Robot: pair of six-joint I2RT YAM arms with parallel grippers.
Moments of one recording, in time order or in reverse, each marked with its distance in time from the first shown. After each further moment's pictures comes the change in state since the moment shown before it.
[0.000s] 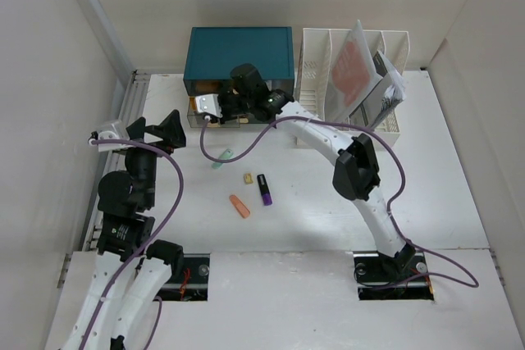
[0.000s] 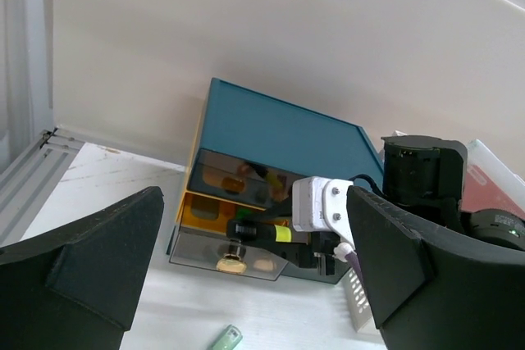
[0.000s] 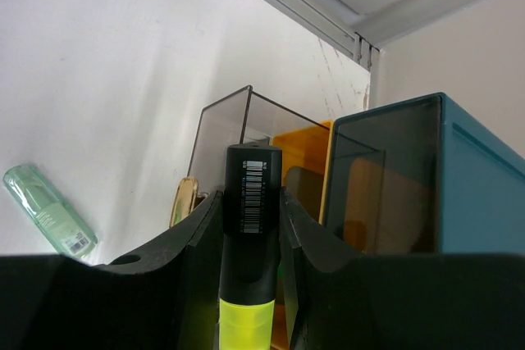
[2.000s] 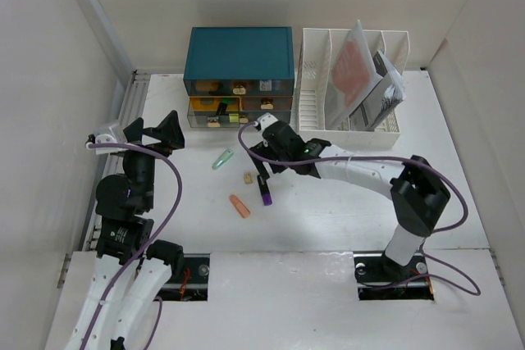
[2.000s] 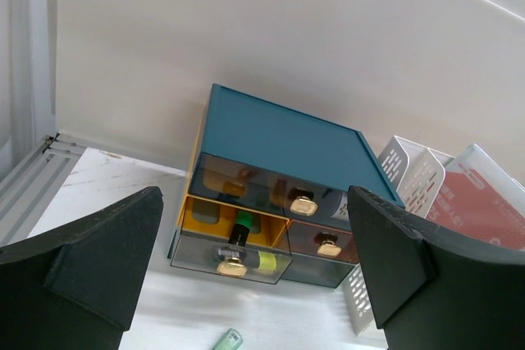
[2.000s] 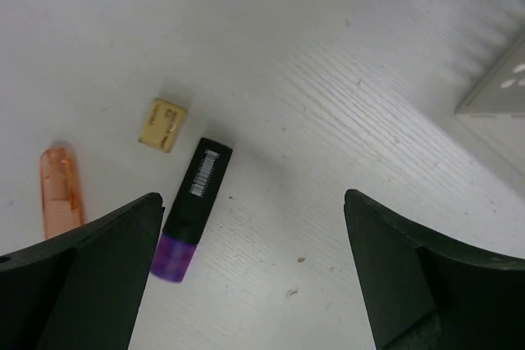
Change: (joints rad) left arm 0.000 -0.016 0.000 -0.001 -0.005 0.006; right arm 0.090 -0.615 -1.012 0.077 0.703 1.201
